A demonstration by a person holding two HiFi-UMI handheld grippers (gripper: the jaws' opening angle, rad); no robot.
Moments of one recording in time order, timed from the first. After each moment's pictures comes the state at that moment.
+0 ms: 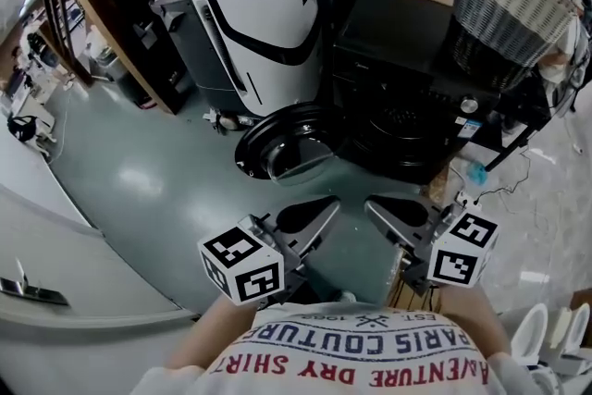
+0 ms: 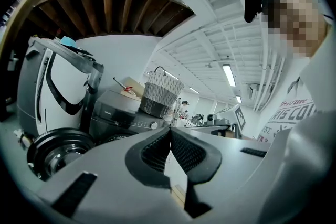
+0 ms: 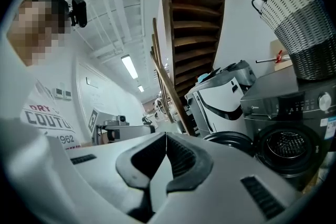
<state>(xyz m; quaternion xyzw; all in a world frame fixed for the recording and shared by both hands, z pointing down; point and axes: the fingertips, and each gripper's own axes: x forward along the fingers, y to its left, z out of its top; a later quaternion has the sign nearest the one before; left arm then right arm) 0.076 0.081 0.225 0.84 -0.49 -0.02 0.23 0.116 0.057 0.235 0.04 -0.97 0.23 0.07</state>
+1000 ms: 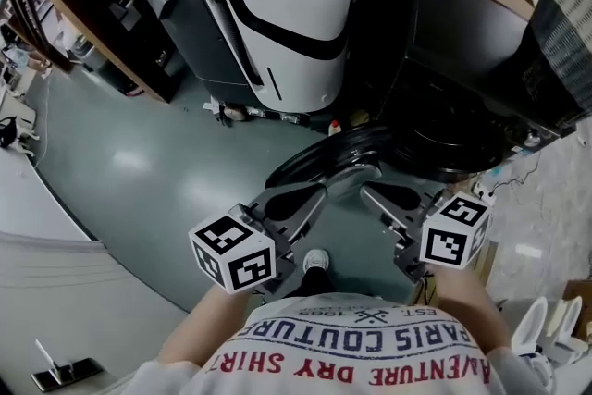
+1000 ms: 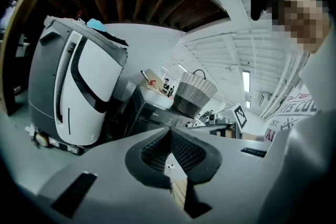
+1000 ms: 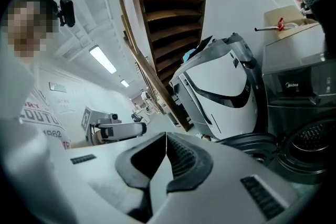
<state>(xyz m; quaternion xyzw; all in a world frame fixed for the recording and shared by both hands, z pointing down) -0.207 -0.030 0.299 0.81 -0.49 -0.02 0.31 -0.152 -0.064 0.318 0.07 -0.94 0.31 0.14</state>
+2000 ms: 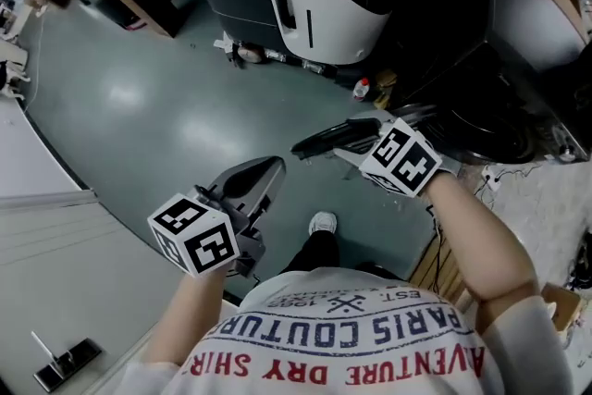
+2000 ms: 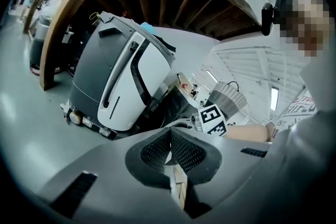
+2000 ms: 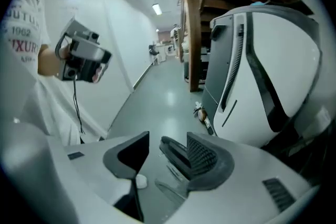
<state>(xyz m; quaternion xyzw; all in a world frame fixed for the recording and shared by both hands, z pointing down) -0.378 0.022 0.380 0.71 -0.58 -0.05 0.40 -0.323 -0.067 0.493 -0.09 -0.89 0.02 0.44</state>
